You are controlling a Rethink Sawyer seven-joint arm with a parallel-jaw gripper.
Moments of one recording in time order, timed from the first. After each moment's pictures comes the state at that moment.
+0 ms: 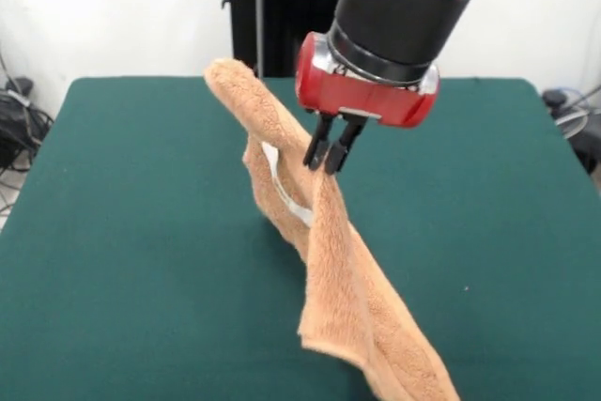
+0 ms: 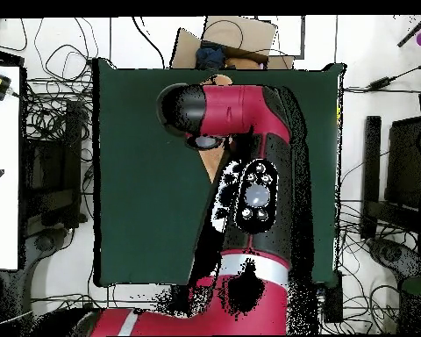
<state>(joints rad) -0.08 -0.49 -0.12 1.11 -0.18 1.01 1.64</state>
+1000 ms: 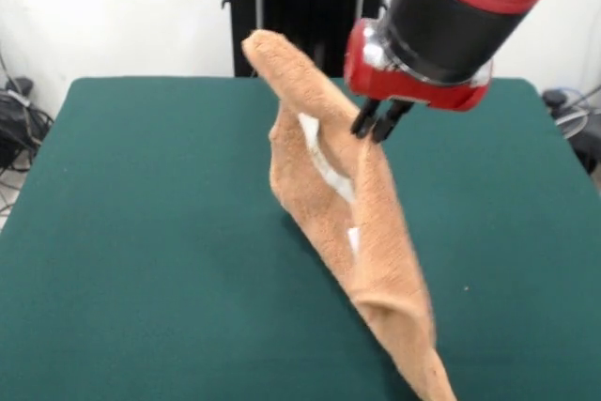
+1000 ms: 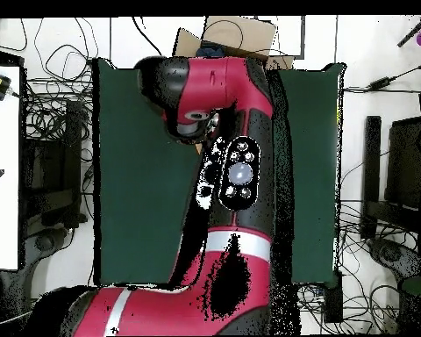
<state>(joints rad) -0.04 -0.42 -0.10 0.95 -0.14 1.35 1.64</state>
